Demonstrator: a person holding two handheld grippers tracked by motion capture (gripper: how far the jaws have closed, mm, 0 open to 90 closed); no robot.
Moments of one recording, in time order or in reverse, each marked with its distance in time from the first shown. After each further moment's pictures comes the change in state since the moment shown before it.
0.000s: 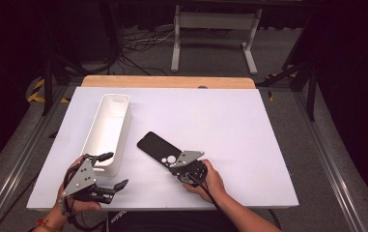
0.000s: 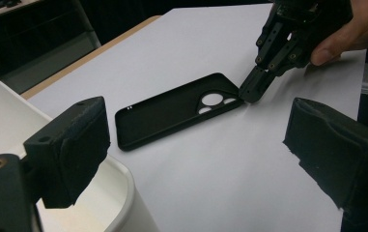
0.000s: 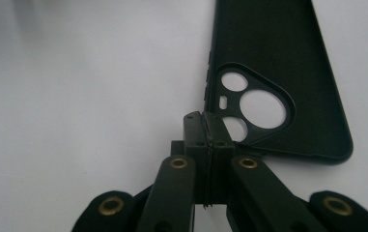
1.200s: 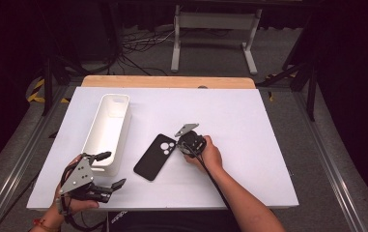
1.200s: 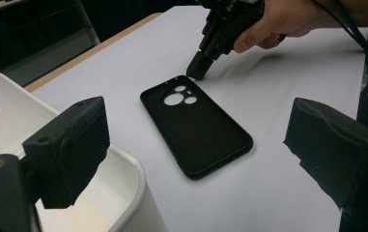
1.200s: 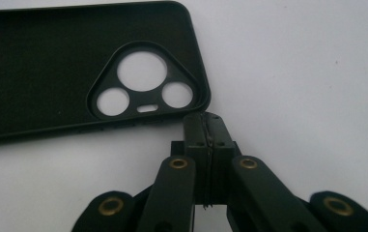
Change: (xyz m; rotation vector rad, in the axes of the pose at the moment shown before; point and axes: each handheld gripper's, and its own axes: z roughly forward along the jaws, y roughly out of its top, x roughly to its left) left arm 0.005 -0.001 -0.002 0.003 -0.011 -0.021; right arm -0.072 0.034 0.030 0.145 -0.187 0.088
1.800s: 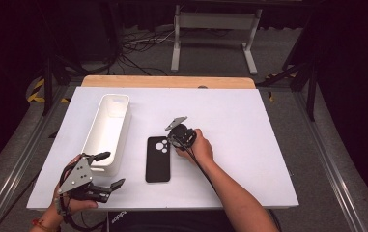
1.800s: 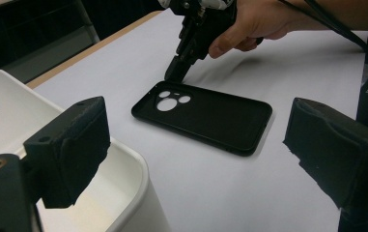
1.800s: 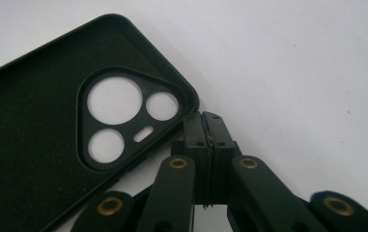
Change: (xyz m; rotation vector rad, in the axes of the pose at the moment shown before) left arm 0.002 -0.001 -0.003 0.012 -0.001 0.001; right arm 0.001 0.029 0.022 0.014 -0.005 -0.028
